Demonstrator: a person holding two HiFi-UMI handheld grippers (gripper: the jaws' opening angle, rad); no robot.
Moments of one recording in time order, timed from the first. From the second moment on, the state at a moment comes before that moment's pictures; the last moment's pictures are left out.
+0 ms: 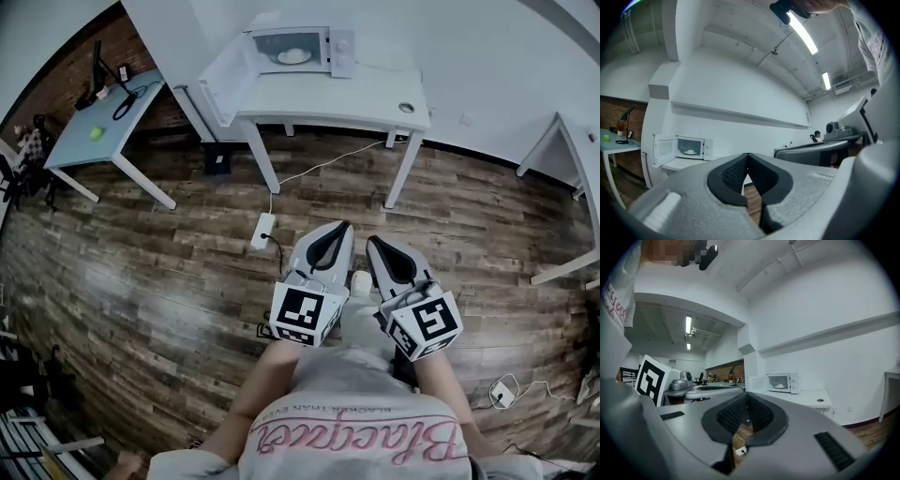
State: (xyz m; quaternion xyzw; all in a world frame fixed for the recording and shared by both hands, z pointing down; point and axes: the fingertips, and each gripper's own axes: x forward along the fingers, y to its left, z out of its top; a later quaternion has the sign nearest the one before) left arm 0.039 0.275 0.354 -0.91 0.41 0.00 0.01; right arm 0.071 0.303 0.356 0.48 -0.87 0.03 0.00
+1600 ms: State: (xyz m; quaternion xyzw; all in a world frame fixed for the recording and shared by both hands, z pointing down) left arm 0.045 0.025 0.348 -0.86 0.51 0.01 0.00; right arm 0.084 0.029 0.354 0.38 -0.92 0.04 0.02
